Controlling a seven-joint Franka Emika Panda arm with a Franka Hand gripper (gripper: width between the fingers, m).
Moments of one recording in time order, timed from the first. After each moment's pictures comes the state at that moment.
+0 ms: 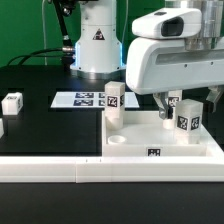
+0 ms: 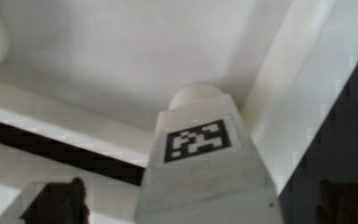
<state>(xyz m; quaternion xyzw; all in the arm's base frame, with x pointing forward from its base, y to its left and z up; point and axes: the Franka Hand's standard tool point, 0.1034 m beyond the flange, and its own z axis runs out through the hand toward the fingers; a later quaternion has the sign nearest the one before) 0.598 0.117 0.072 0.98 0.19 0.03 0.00</state>
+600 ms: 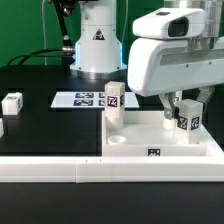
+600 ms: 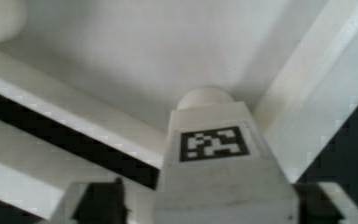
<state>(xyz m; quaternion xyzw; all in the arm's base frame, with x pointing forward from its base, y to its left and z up) 0.598 0.114 0.072 0.97 0.24 0.03 0.00</state>
